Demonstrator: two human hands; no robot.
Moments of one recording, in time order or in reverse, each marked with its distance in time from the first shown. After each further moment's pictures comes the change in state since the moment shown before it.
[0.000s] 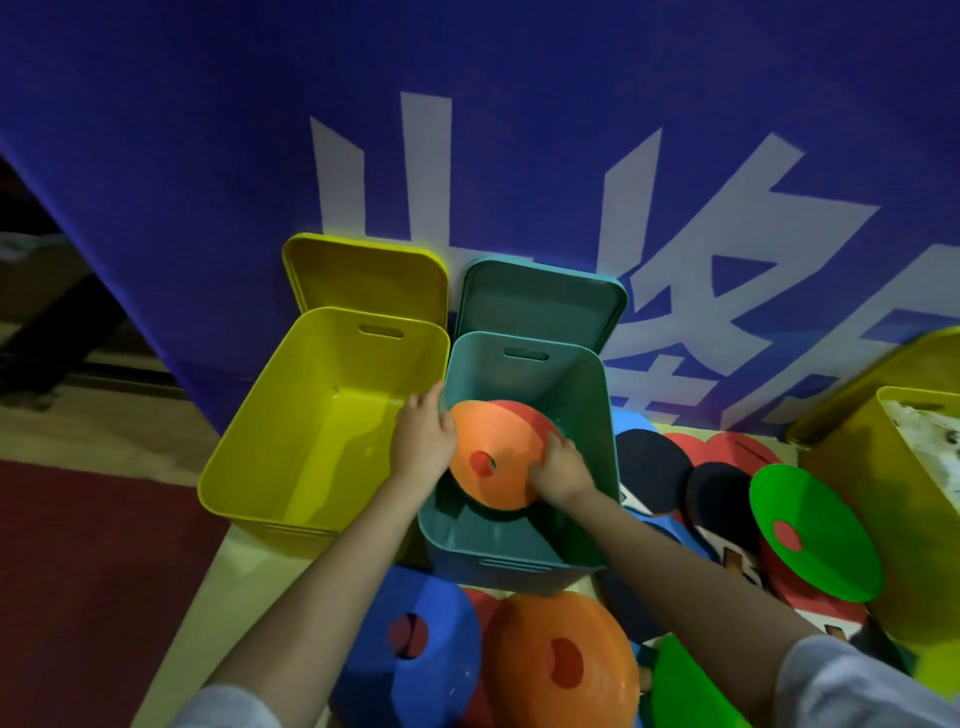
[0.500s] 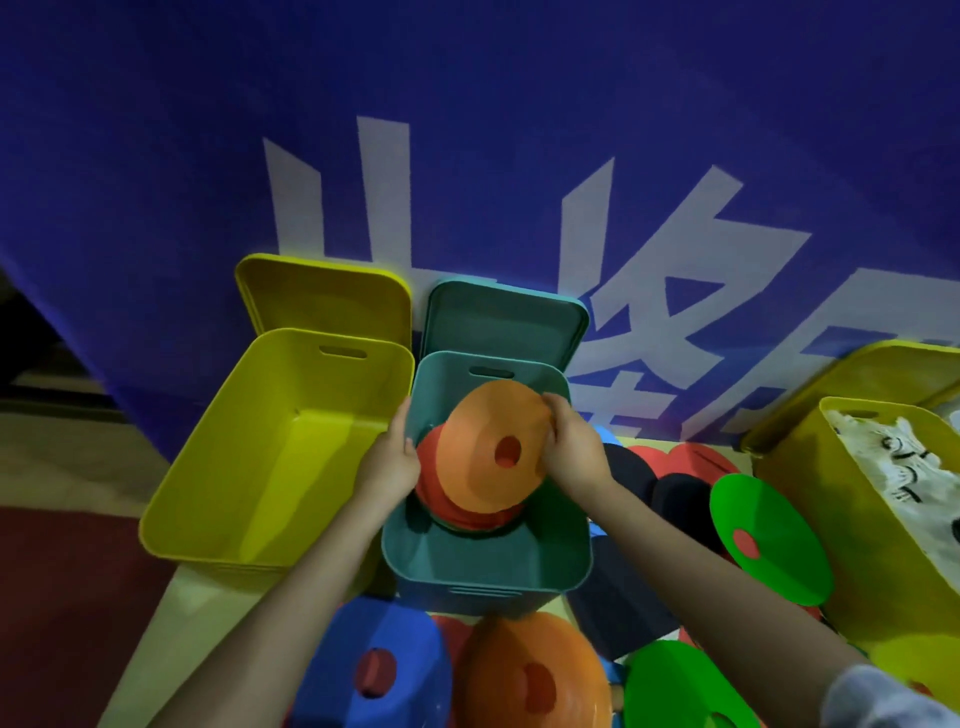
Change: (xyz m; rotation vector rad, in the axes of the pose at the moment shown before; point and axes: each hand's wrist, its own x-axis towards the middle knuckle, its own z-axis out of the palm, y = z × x) left_hand 0.007 -0.007 0.006 -0.114 -0.169 -0.065; right_hand -0.009 -0.003 -0.070 0.057 0.368 -0.219
